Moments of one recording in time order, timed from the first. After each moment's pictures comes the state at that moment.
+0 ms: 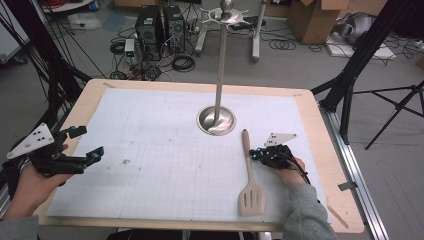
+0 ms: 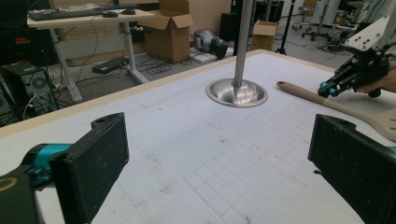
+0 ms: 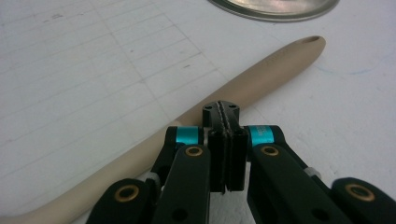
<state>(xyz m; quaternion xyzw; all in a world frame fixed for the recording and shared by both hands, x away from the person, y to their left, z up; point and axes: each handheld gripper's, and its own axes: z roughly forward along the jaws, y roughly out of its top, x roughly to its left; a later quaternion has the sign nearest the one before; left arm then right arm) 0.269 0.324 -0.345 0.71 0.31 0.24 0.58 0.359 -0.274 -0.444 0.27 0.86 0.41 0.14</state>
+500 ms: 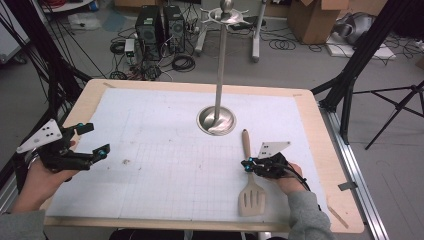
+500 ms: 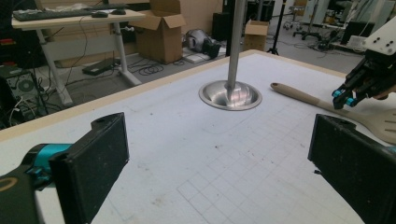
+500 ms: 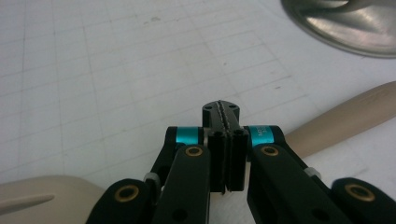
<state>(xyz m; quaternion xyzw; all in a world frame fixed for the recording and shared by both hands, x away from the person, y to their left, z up) 0.281 0.313 -0.344 0.72 0.30 0.23 0.59 0.328 -0.251 -0.433 0.18 0.88 0.42 0.11</state>
